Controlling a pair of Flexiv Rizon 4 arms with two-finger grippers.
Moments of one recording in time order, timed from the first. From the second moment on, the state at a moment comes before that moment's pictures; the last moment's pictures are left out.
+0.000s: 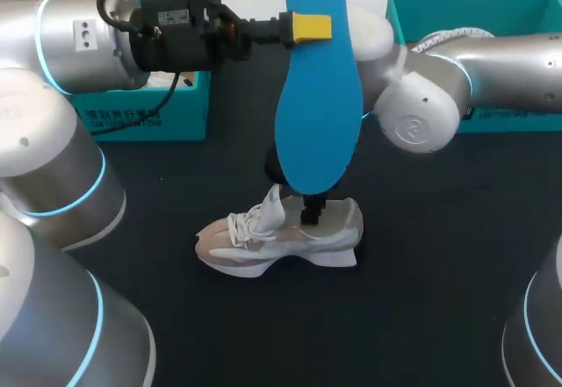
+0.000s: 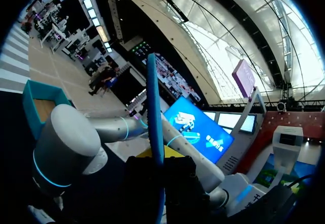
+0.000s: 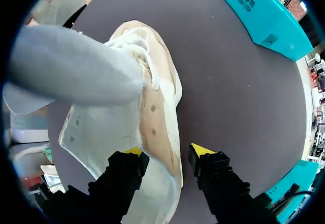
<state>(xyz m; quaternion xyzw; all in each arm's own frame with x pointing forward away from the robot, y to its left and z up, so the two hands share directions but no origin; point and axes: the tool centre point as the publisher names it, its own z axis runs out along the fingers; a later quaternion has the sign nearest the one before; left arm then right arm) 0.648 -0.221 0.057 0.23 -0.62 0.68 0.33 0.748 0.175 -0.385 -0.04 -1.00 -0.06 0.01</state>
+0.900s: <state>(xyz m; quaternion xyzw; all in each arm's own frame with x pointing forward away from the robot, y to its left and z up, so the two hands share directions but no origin) 0.648 -0.221 0.057 0.23 -0.62 0.68 0.33 0.726 0.145 -0.348 -0.24 -0.97 -0.04 0.08</state>
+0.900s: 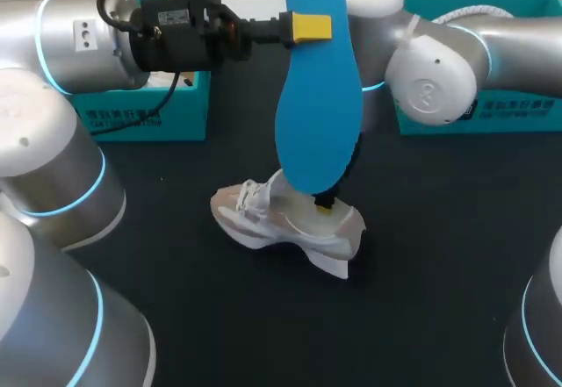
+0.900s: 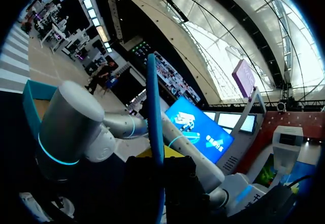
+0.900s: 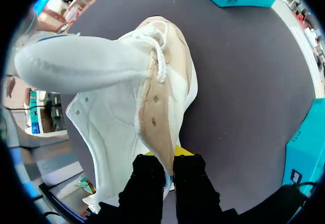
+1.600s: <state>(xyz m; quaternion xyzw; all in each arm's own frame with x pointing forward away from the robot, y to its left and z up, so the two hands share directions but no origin) 0.648 -0.221 0.057 0.23 -0.62 0.68 0.33 0.711 0.128 -0.329 -0.36 -0.91 -0.19 0.09</state>
